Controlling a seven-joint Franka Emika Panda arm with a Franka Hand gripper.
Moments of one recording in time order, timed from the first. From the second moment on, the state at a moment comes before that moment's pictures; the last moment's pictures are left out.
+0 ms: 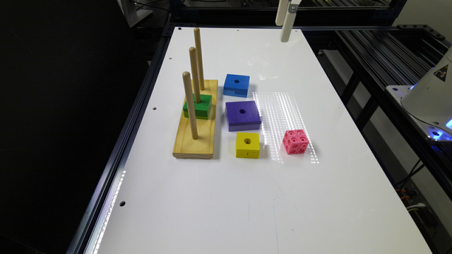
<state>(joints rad) -0.25 -0.21 0.00 -2.57 0.00 2.41 0.57</state>
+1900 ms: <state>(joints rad) -0.25 0.03 0.02 -2.42 0.00 2.49 0.57</state>
